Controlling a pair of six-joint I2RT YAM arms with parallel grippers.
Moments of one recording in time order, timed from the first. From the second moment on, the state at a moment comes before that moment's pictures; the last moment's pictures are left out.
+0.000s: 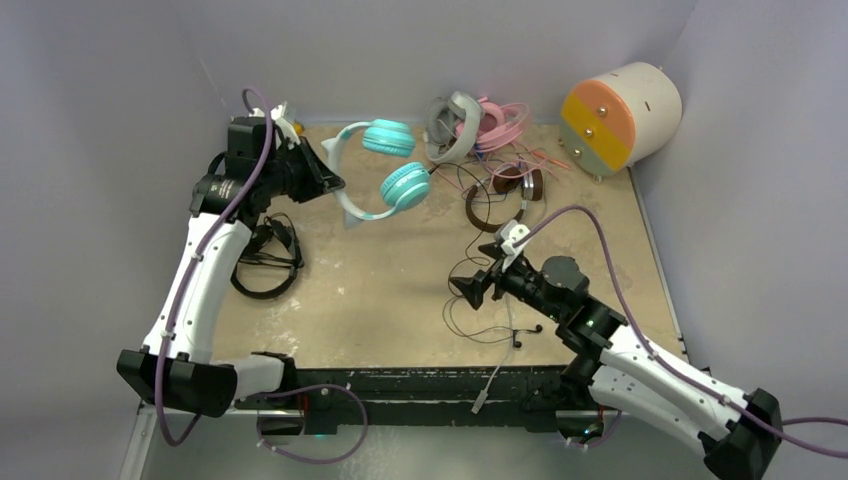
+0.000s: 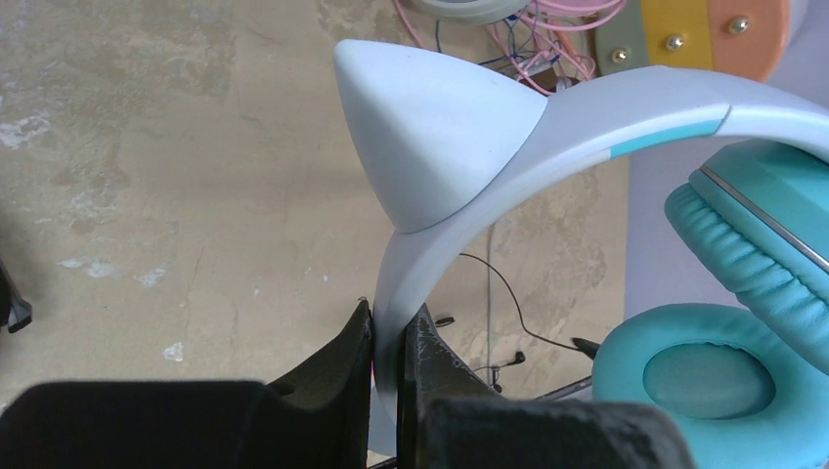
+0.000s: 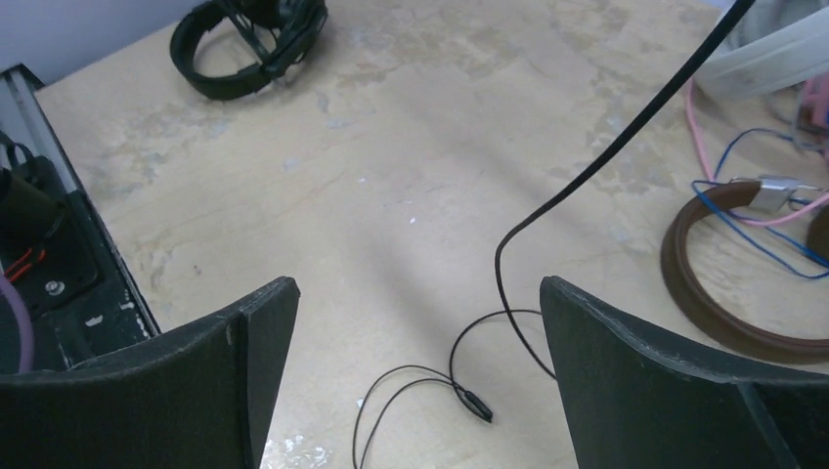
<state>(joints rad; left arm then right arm) -0.17 1.26 1.45 -0.81 0.30 -0.61 0.79 0.68 0.49 0.05 -0.09 0.07</state>
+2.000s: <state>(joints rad) -0.57 1.39 1.33 -0.73 -0.10 -0.24 0.88 1.41 1.56 -0.80 -0.56 -0.23</state>
